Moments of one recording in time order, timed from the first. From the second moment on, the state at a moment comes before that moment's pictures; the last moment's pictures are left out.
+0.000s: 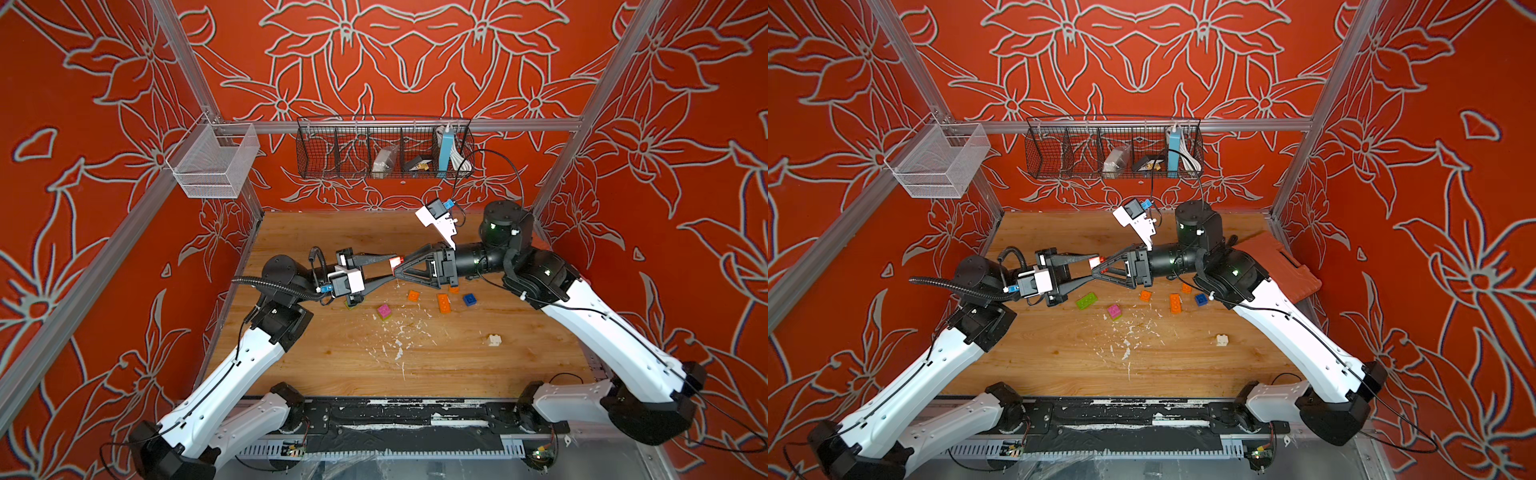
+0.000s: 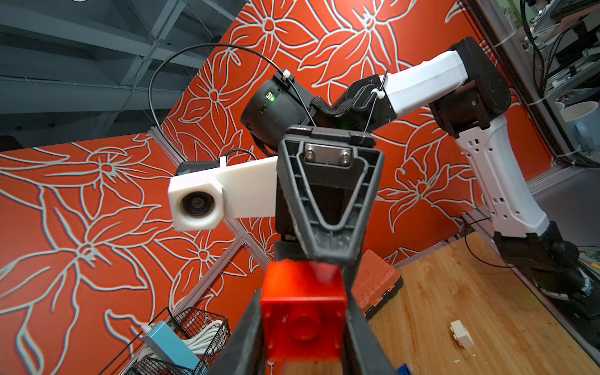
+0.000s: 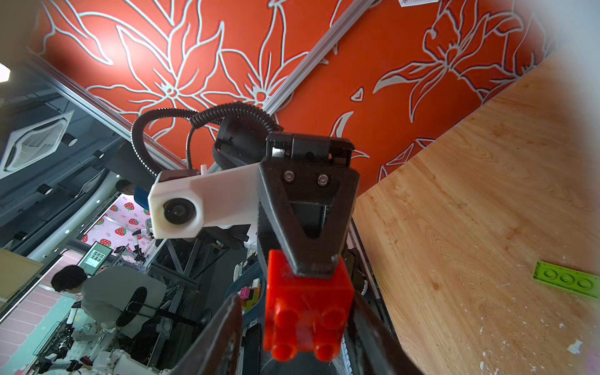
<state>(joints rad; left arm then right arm) -0.47 0.94 0.93 0.41 0.90 0.43 0.81 1.29 1.56 -0.45 -0.87 0.60</state>
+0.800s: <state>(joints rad) -0.47 0.93 0.93 0.40 0.90 0.43 0.81 1.27 1.52 -0.39 -0.83 0.64</state>
